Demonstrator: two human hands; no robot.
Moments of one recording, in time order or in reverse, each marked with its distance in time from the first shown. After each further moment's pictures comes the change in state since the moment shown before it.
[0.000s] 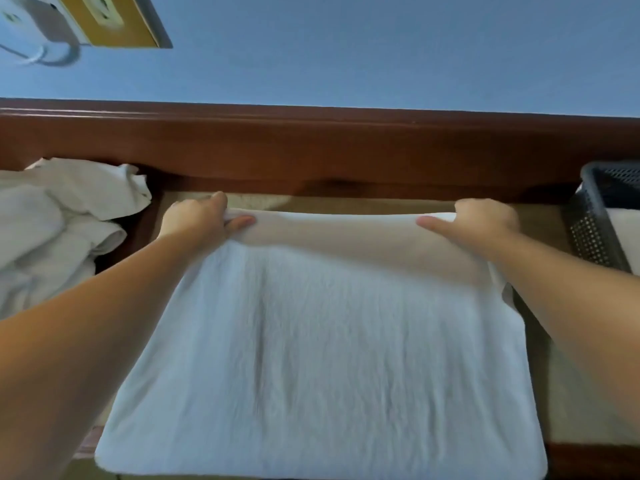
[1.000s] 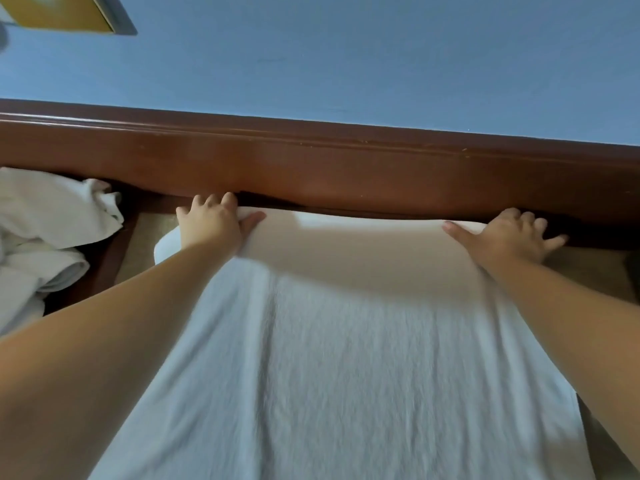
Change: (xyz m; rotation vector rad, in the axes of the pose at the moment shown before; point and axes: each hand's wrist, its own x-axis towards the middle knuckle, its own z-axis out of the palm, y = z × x) left_hand 0.115 0.019 0.070 -0.061 0.098 -0.182; right_hand 0.109 -0.019 0.052 0.147 0.105 0.481
